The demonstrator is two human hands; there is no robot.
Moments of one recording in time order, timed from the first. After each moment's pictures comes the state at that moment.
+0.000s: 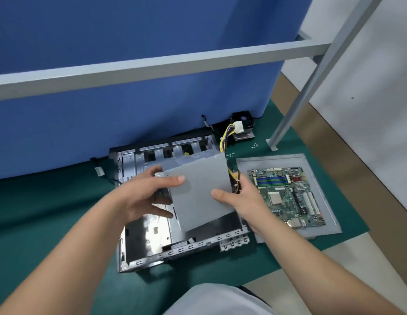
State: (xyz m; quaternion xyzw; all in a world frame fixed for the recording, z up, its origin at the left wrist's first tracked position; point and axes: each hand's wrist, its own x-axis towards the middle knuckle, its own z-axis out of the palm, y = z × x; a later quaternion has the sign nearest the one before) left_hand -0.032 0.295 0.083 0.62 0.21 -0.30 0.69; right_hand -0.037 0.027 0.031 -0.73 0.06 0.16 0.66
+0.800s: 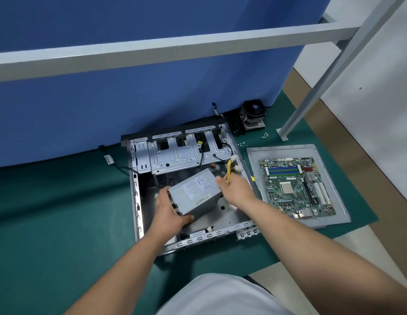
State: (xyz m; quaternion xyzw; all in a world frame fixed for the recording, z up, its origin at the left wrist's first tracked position) left_hand -0.093 0.297 -0.057 0.82 0.17 -0.14 0.53; right_hand -0.010 0.091 -0.015 -0.92 0.10 0.21 0.31
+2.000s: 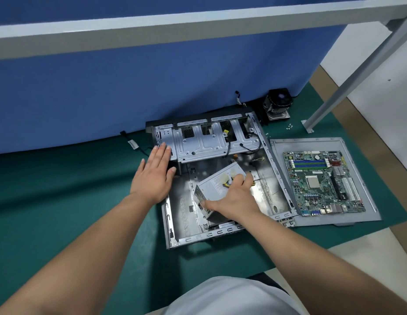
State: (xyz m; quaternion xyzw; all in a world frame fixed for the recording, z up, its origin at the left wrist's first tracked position) left_hand -0.038 0.420 -0.068 0.98 0.00 -0.08 0.18; right_hand -0.061 0.169 -0.042 -0.94 0.10 0.25 0.21
